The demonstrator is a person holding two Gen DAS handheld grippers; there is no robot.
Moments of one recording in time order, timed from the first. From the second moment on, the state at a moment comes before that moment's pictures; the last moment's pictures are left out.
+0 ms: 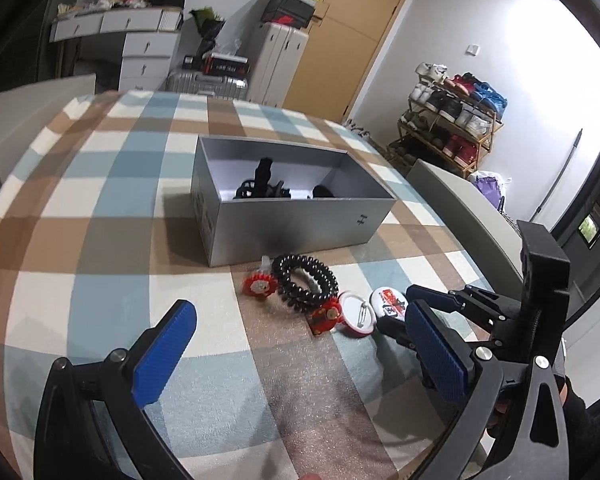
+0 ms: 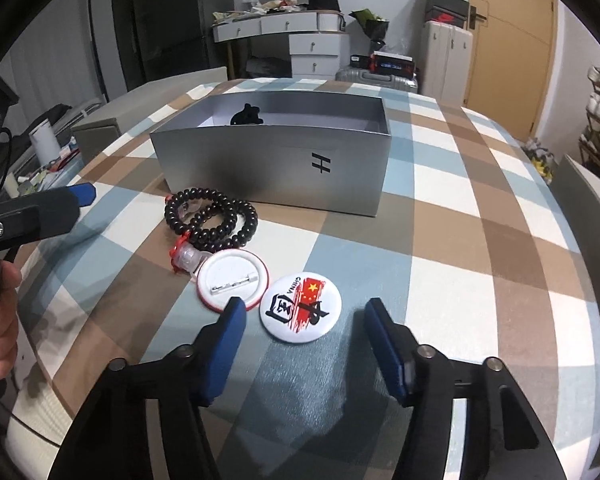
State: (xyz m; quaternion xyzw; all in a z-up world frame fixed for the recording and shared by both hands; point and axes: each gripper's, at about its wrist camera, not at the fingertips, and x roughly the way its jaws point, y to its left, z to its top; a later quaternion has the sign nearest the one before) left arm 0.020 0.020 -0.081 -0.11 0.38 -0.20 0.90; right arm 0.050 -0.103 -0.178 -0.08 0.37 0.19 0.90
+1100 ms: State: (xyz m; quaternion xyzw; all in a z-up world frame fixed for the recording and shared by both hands) left arm 0.035 -0.011 -0.095 -0.10 0.45 -0.20 0.87; right arm 0.032 -0.146 -0.157 0.02 0.31 0.22 0.92
